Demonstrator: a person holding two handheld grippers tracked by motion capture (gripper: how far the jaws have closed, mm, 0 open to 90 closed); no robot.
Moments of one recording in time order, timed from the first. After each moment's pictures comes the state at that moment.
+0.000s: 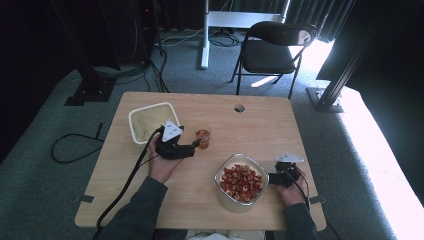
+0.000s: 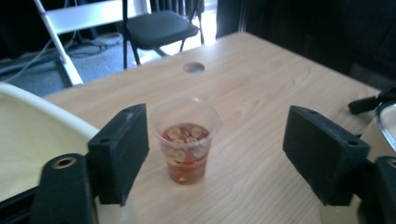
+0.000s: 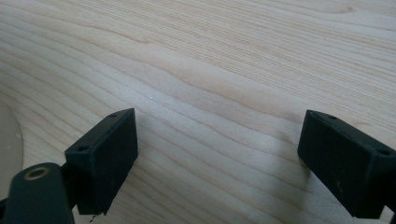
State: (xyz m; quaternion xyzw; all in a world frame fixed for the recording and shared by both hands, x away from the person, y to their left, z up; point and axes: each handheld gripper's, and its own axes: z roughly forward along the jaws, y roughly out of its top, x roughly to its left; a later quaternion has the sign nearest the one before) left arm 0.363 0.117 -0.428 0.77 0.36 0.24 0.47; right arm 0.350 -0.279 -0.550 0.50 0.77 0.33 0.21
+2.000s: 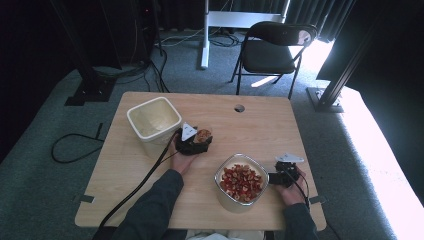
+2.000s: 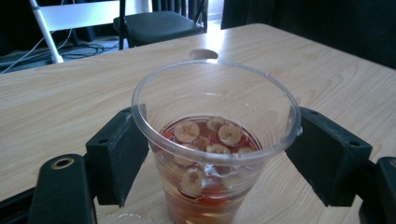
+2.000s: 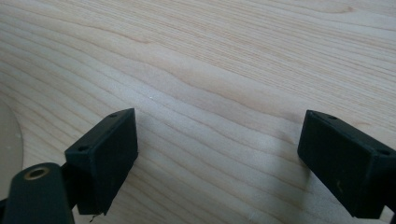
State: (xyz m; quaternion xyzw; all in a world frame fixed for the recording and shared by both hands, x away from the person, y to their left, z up) left arm 0.436 0.087 -0.522 0.74 0.37 0.24 0.51; right arm 0.350 -0.279 -0.550 0.50 0.77 0.33 0.21
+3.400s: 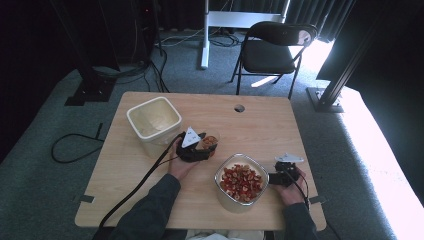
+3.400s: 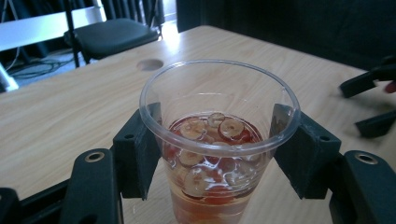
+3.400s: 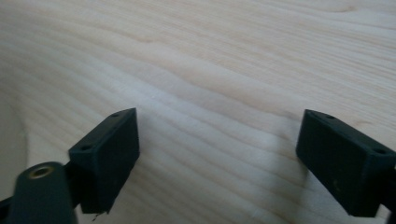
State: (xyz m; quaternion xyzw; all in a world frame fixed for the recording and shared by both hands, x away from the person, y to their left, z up) left arm 0.398 0.083 -0.490 0.78 0.28 0.20 0.52; right arm 0.349 -0.277 -0.549 0.49 0.78 0.33 0.20
